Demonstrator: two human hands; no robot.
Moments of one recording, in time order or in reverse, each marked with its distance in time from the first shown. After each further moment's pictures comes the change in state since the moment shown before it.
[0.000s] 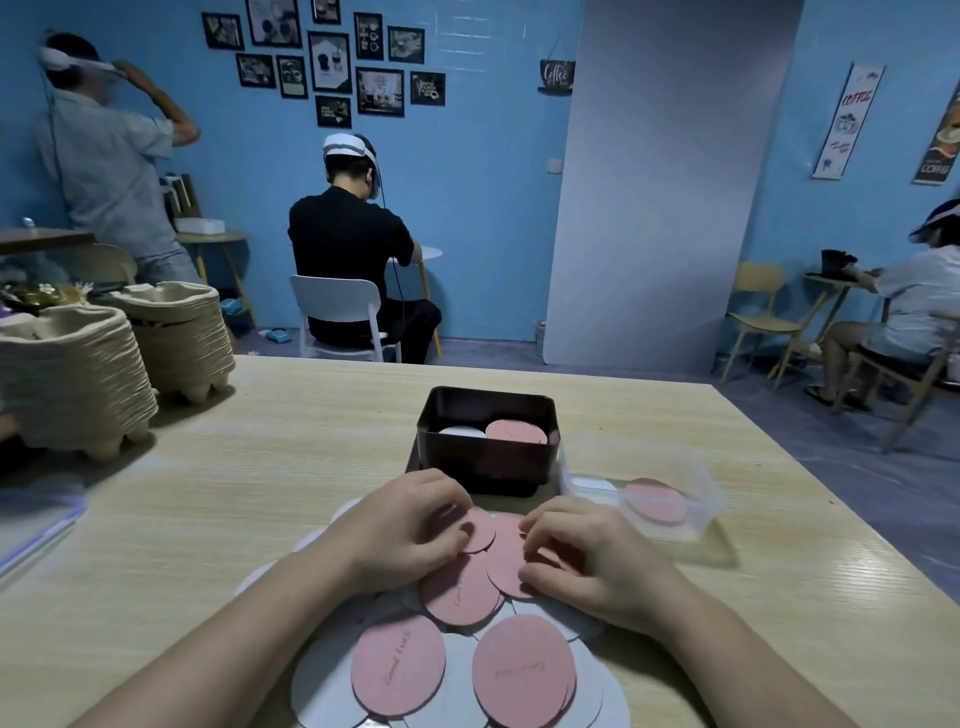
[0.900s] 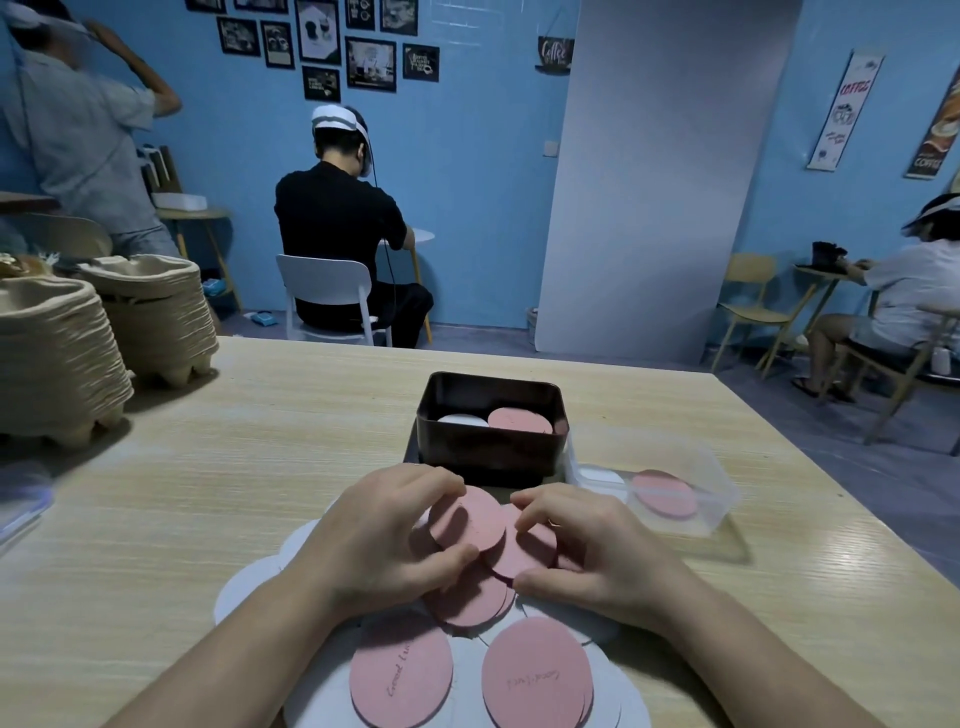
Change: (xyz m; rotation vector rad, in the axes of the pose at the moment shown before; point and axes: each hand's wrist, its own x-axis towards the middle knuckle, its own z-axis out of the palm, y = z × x) left_hand -0.019 0.002 0.002 0.075 0.191 0.060; right_hand 0.010 -0.005 0.004 0.026 -0.026 0.005
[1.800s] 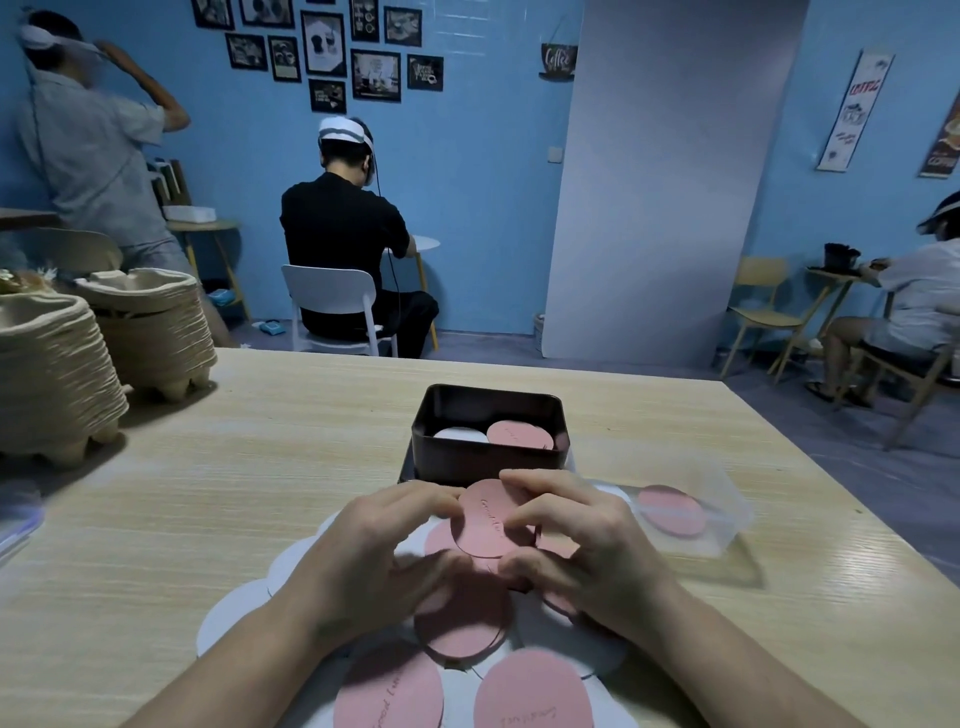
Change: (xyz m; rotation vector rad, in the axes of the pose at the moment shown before) left_hand 0.003 -0.008 0.009 -0.150 0.141 0.102; right_hand 0.019 0.000 0.010 0.084 0.339 -0.213
